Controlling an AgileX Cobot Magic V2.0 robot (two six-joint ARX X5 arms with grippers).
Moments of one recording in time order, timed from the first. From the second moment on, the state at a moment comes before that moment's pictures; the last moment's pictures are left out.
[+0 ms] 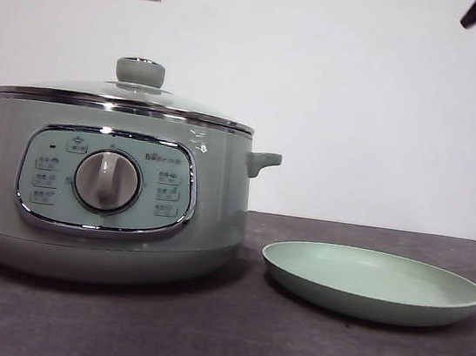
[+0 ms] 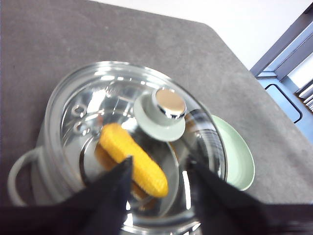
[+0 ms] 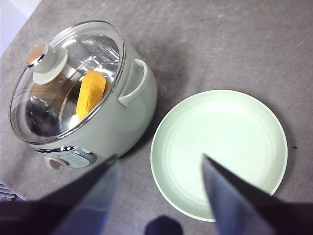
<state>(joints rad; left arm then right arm) 0.01 0.81 0.82 -0.50 0.62 -0.16 0.11 0.96 0.95 -0.69 -0.54 0.04</state>
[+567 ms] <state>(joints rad) -0.29 1.15 1.07 -0.45 0.30 -0.10 0.11 0.96 0.95 -0.69 -0.54 0.05</state>
